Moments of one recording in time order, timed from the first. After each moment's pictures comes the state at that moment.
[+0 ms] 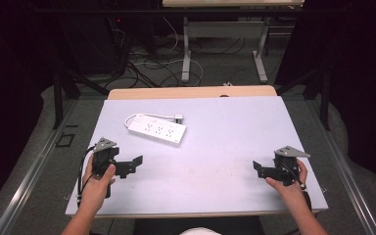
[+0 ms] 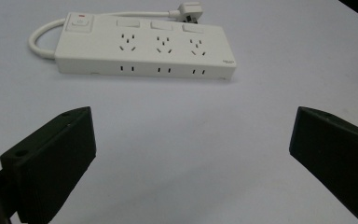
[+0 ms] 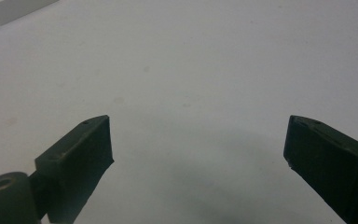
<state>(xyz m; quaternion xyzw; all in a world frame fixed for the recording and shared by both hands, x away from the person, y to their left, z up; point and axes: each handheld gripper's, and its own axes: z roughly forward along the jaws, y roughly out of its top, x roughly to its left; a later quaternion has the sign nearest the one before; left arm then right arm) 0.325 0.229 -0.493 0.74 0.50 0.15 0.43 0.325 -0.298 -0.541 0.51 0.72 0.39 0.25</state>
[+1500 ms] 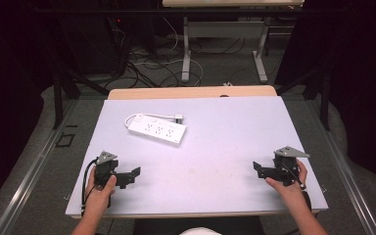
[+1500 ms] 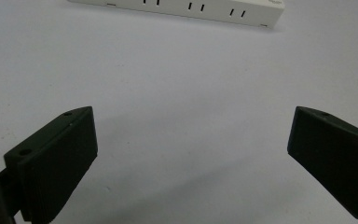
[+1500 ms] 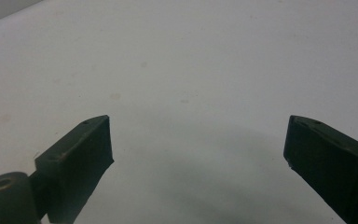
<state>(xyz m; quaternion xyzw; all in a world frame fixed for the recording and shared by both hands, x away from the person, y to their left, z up) 0.325 0.241 -0.548 0.74 0.52 0.15 0.40 0.326 -0.298 -0.544 0.52 0.72 0.39 0.25</state>
